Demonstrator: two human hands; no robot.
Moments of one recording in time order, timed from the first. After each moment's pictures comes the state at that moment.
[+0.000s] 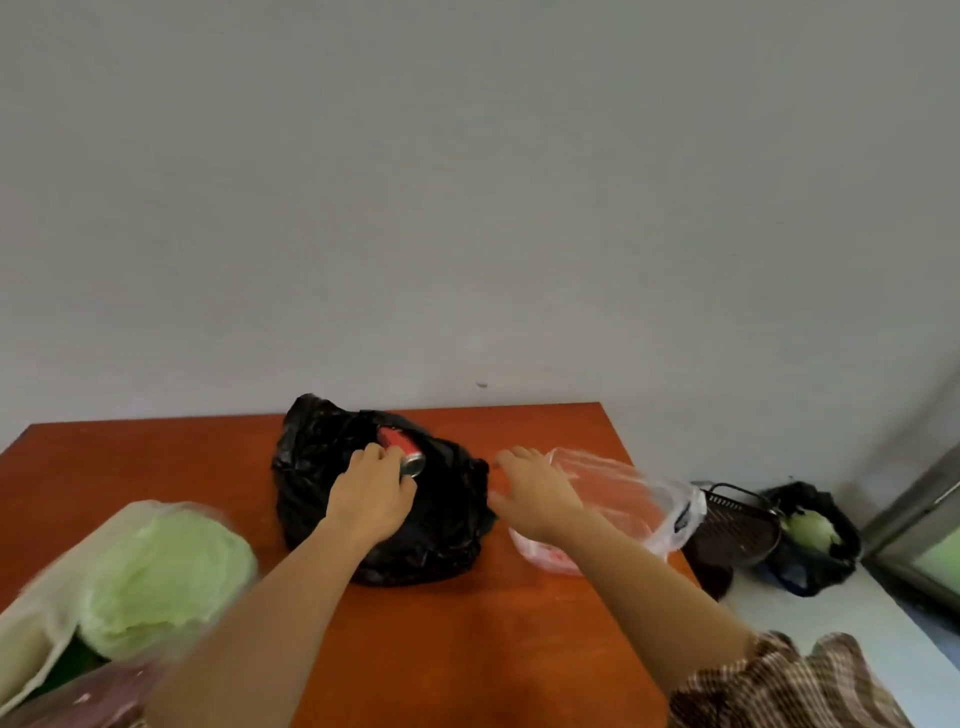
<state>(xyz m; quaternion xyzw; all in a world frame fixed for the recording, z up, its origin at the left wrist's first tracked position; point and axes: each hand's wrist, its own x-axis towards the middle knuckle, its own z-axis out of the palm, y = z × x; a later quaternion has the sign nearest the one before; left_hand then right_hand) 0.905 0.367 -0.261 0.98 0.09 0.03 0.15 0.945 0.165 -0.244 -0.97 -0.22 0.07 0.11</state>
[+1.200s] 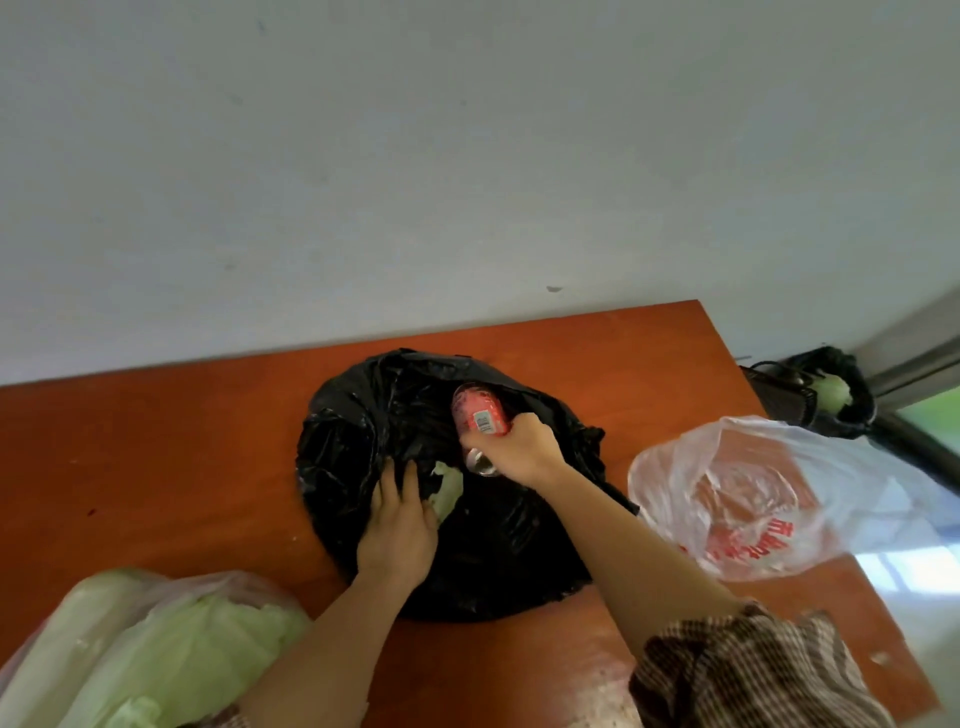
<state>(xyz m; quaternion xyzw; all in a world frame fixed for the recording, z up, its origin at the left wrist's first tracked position) 1.000 0.494 -0.450 0.96 0.11 -0.15 0.22 1.092 0.354 -0.375 -0.87 0.14 0.28 0.38</state>
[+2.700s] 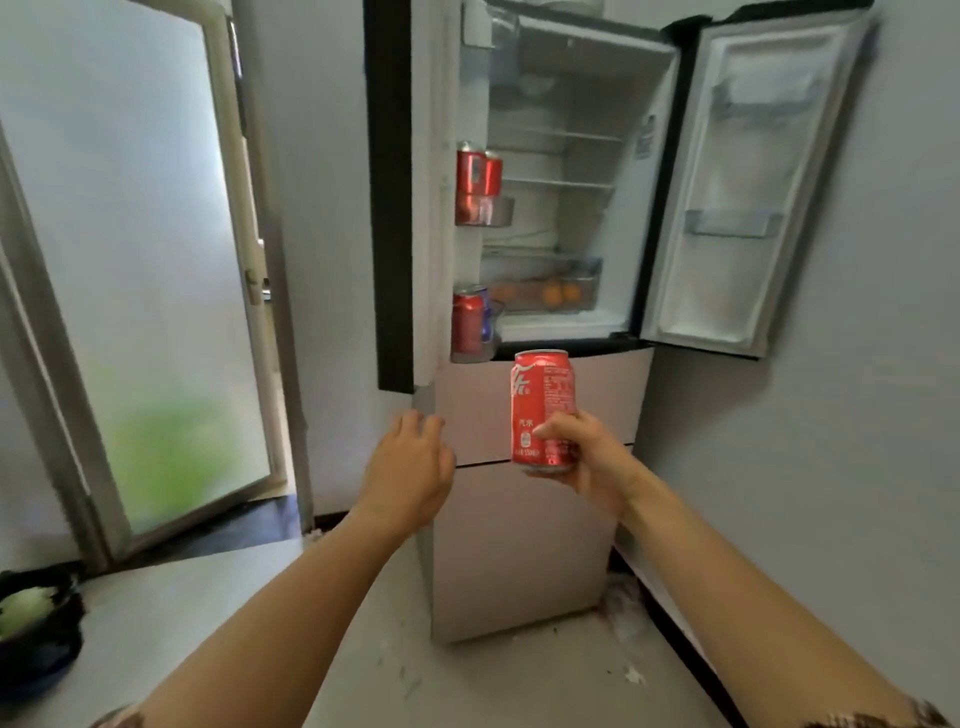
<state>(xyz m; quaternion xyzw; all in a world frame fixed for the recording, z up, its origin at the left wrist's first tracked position) 0.415 -0.254 -0.130 0.63 -0.71 0.06 0.30 0.209 -0.253 -0.096 -0.53 0.39 -0.46 0.60</state>
